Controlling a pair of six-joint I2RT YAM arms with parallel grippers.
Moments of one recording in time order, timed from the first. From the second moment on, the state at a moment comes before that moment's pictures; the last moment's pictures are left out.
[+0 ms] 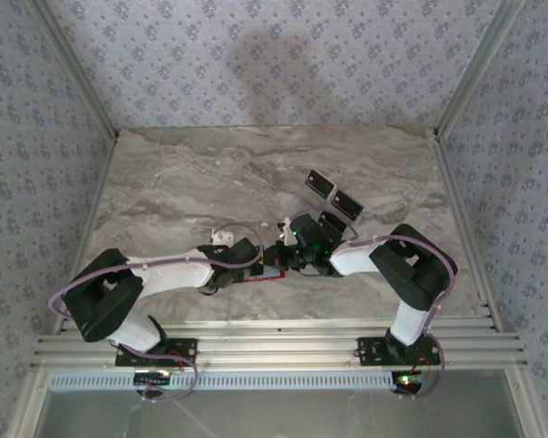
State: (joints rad) left arm -0.91 1.49 0.70 -0.59 -0.58 -0.81; right arm 0.77 1.75 0.69 0.40 -0.52 0.93
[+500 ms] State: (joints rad) left arm -0.88 1.45 0.72 -0.68 -0.59 -0.81; right arm 0.77 1.77 0.69 0.42 -0.53 0.94
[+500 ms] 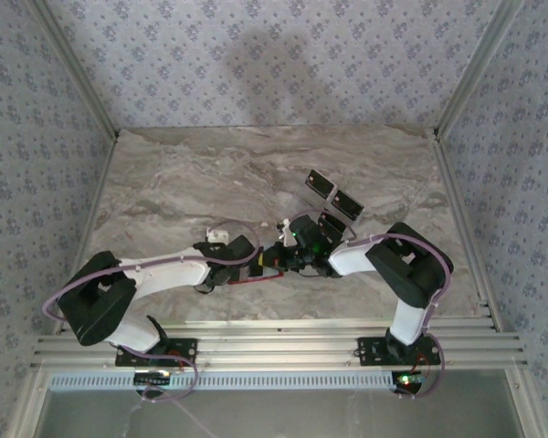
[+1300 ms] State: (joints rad) left arm -0.85 1.49 0.72 -0.67 -0.58 -0.81; right arm 0.71 1.80 0.68 0.42 -0.66 0.93
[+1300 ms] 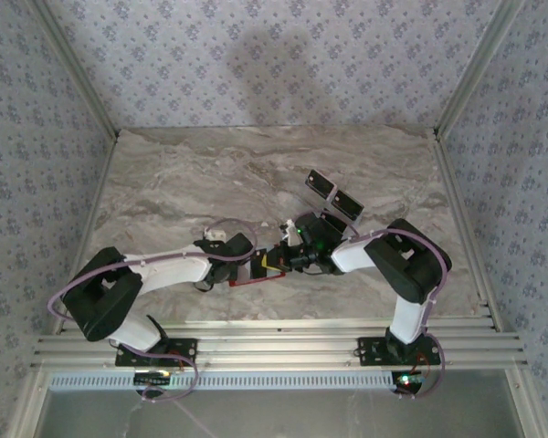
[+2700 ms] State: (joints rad) left arm -0.85 1.53 0.75 -0.67 -0.58 -0.78; right arm 0.67 1.87 0.77 0.29 -0.80 0.82
